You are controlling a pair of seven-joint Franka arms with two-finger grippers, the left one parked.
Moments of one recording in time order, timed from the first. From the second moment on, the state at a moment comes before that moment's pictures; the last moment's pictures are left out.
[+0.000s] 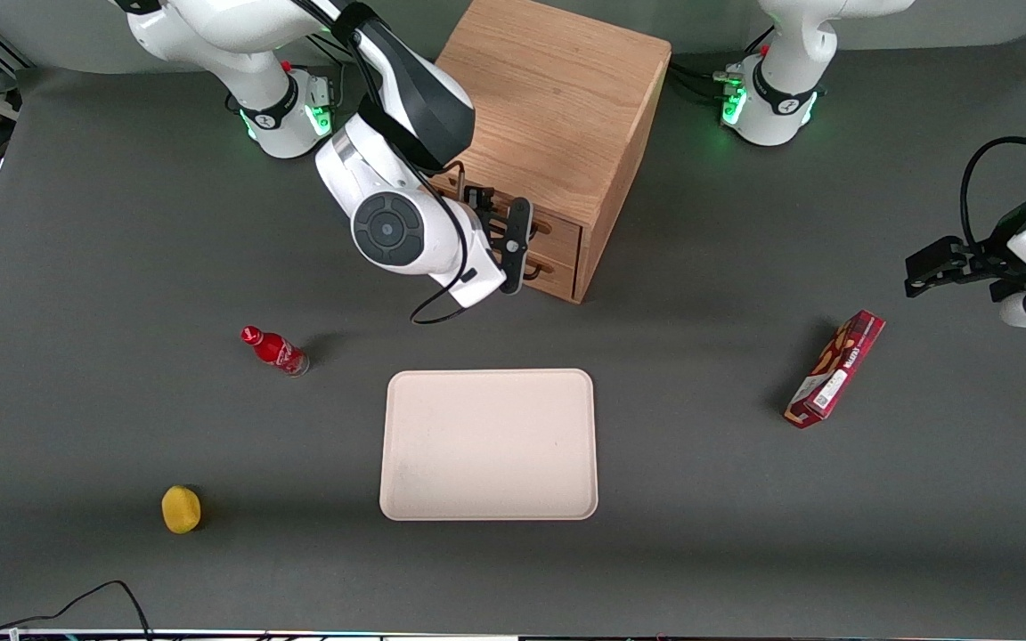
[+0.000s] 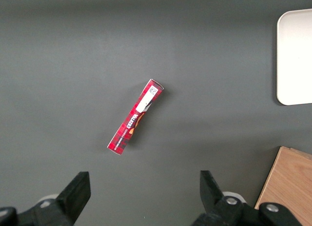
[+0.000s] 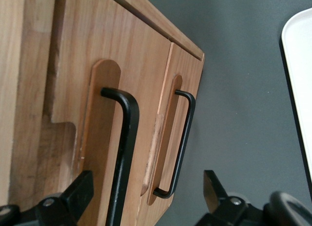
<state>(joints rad) 0.60 0.49 0.07 -1.44 0.38 1.67 -0.75</state>
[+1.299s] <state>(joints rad) 0.60 0.49 0.07 -1.50 0.37 1.75 -0.75</state>
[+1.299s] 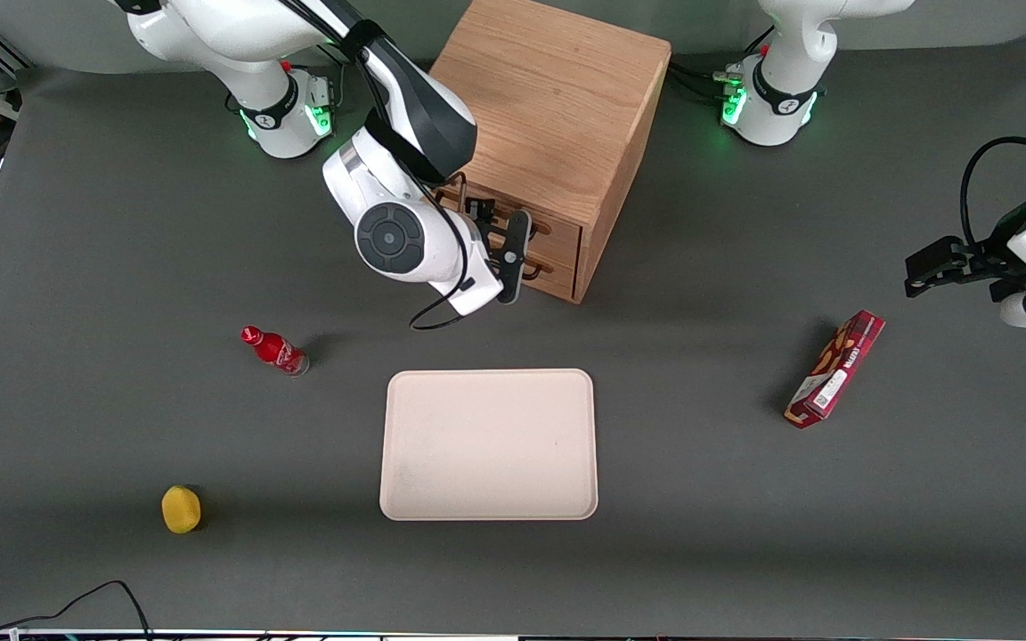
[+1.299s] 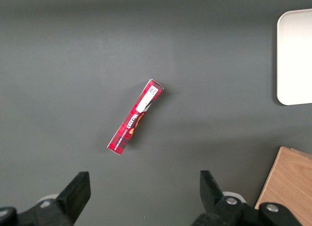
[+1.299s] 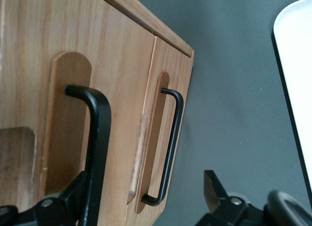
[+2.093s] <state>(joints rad) 0.55 0.49 0.05 -1.50 0.33 1.77 -0.77</state>
